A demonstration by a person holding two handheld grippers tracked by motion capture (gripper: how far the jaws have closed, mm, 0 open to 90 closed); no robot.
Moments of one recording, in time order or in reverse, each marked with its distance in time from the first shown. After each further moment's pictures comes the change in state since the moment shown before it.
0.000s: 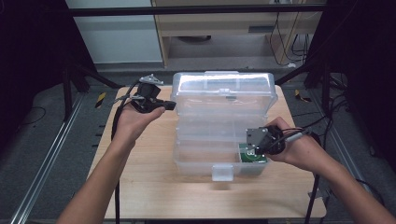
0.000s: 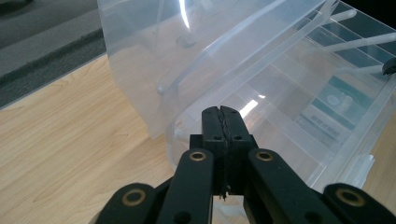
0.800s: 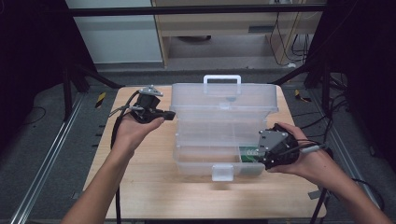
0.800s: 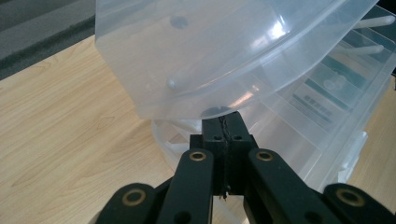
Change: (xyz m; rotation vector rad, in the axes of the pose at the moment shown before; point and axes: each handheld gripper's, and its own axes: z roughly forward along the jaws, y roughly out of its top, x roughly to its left) left arm -0.008 -0.024 0.004 0.014 -0.039 0.003; right arm 0.022 -0.019 -0.022 -0.075 -0.053 0.250
